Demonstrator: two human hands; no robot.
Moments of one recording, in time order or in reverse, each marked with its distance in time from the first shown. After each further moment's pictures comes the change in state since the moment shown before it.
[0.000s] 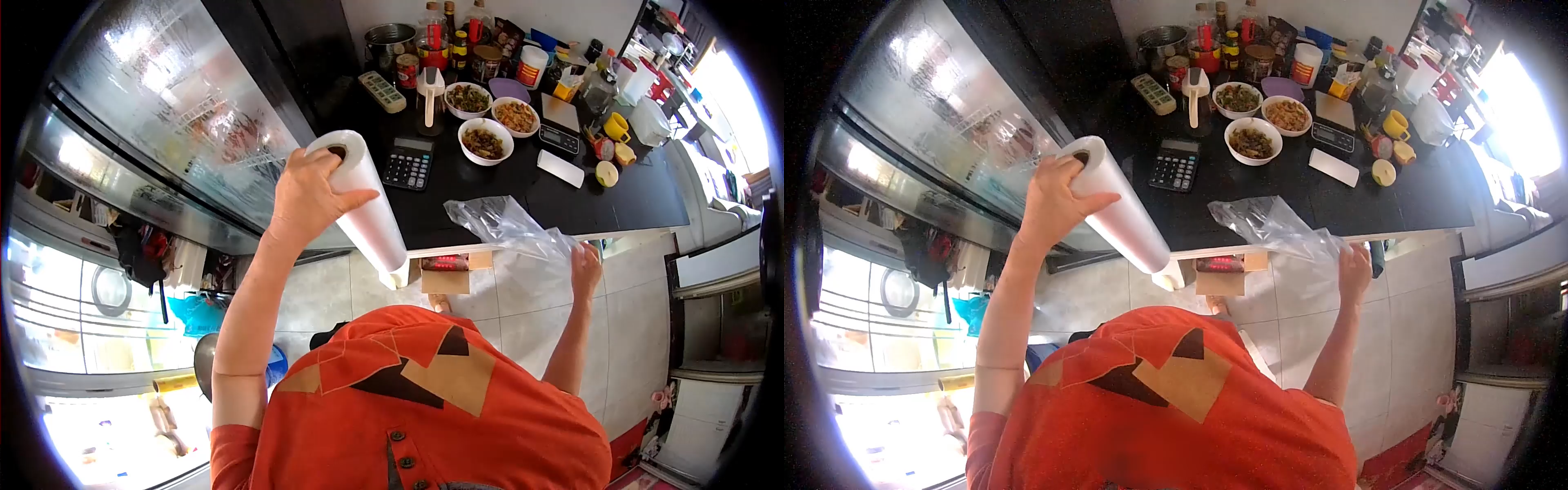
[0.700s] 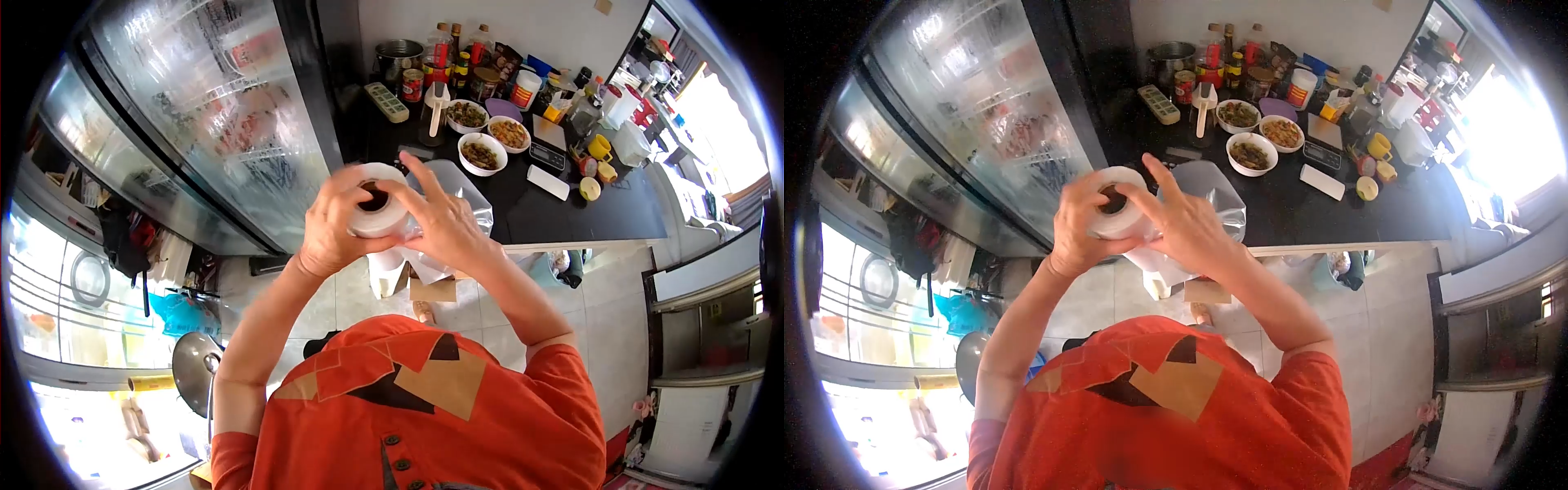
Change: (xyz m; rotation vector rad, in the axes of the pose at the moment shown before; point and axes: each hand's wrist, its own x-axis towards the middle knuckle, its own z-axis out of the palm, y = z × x) left_hand -0.071 -0.006 0.010 -0.337 0.405 0.324; right_hand 0.059 -0.386 -0.009 0.381 -0.652 -0.677
